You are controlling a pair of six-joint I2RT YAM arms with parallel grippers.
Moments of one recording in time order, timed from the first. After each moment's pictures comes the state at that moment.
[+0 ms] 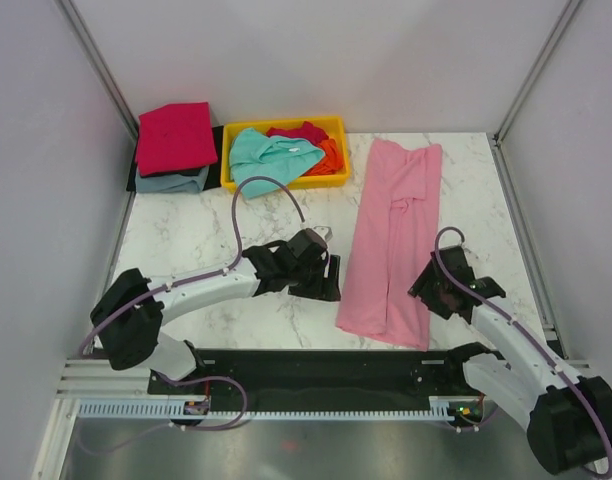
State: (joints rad) left arm -0.97 1.47 1.00 -0.46 0.02 -0.71; right arm 0.23 0.92 0.50 -0.64 0.09 0.87
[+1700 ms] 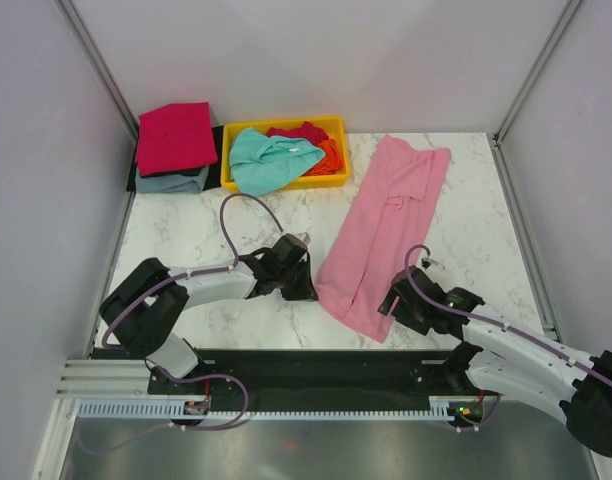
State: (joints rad) left arm -0.81 1.56 0.76 -0.13 0.13 -0.79; right arm 0.72 0.89 0.48 -0.68 0.23 1.16
